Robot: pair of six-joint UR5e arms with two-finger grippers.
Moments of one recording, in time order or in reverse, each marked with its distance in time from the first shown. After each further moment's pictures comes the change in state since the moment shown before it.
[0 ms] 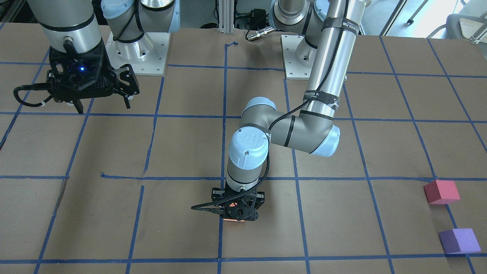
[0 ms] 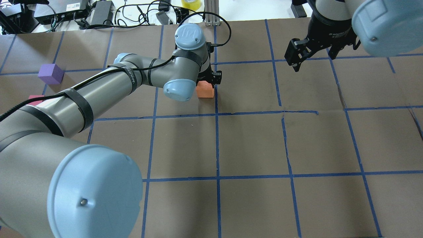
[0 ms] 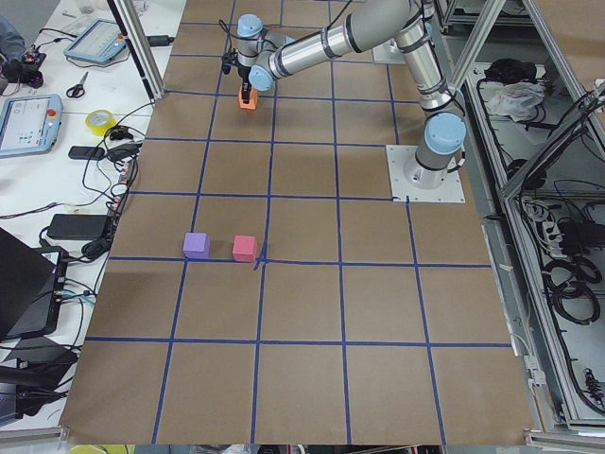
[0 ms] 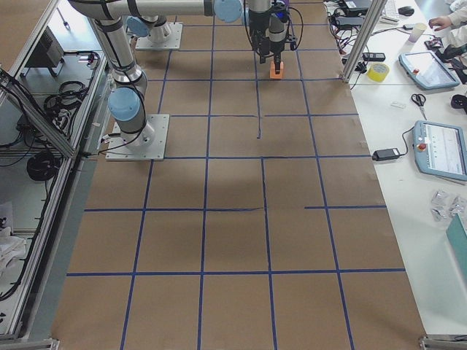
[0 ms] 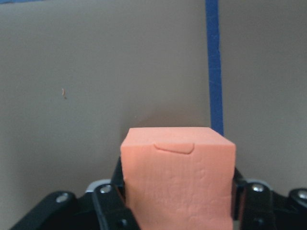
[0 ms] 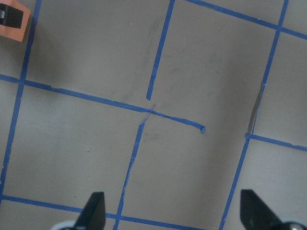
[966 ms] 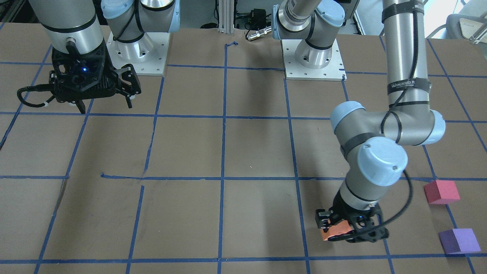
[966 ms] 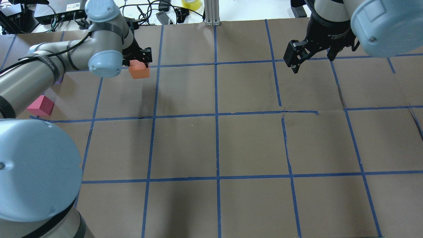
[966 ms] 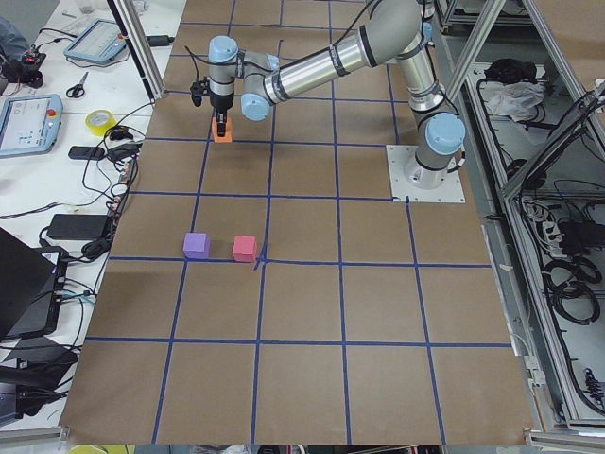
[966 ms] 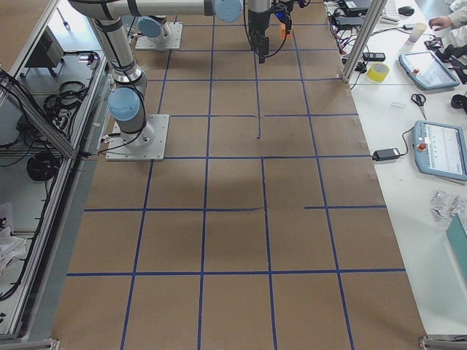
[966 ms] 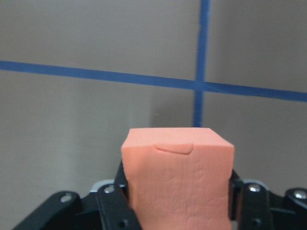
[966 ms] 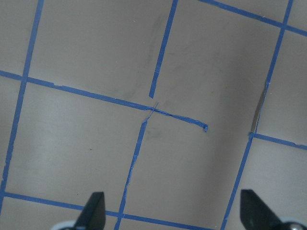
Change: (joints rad) left arm 0.397 0.104 -0.014 -0.073 0.036 0.235; right arm 0.002 0.001 0.001 0.004 0.005 -0.002
